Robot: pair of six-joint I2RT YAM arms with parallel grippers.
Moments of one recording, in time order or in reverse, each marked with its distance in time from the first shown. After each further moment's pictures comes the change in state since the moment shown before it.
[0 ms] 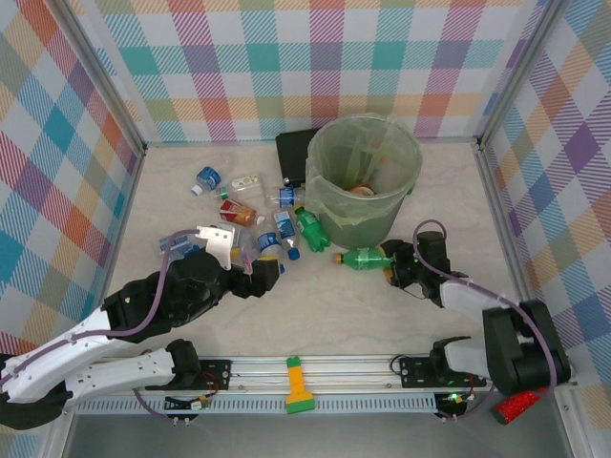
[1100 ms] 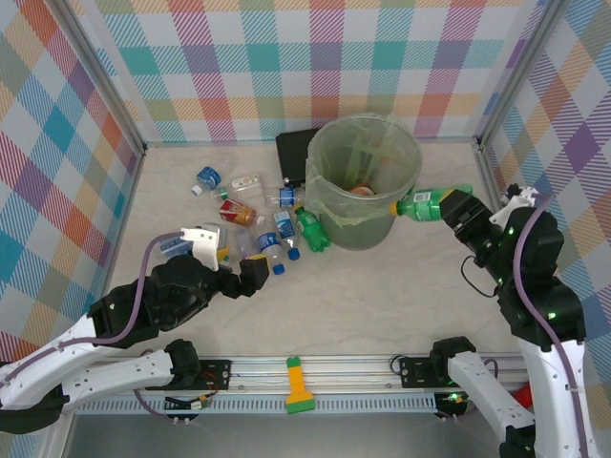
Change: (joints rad) left arm 0.000 -0.057 0.000 -0.014 -0.031 0.000; right arm 0.000 -0.472 0.937 -0.965 0.356 -0.640
